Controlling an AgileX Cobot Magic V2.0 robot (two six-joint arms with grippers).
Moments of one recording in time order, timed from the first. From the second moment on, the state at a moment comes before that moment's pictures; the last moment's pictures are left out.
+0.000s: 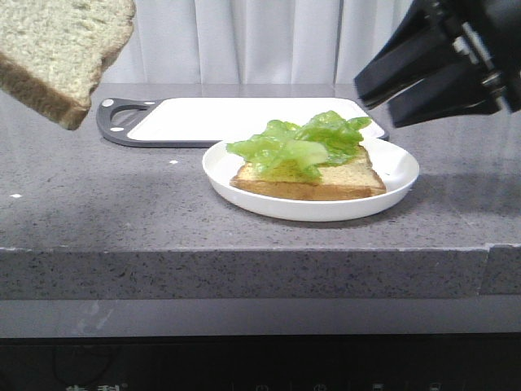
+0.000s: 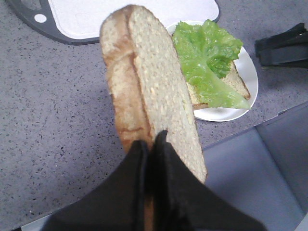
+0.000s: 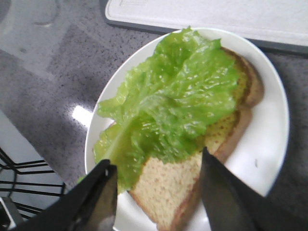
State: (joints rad) left arm -0.33 0.92 -1.04 -0.37 0.98 0.08; right arm 0.07 1.39 -0.88 1.12 0.80 -0.88
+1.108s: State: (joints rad) left arm -0.33 1.66 -1.14 -1.45 0.99 0.87; right arm 0.07 0.85 -0.88 0.56 1.00 -0.44
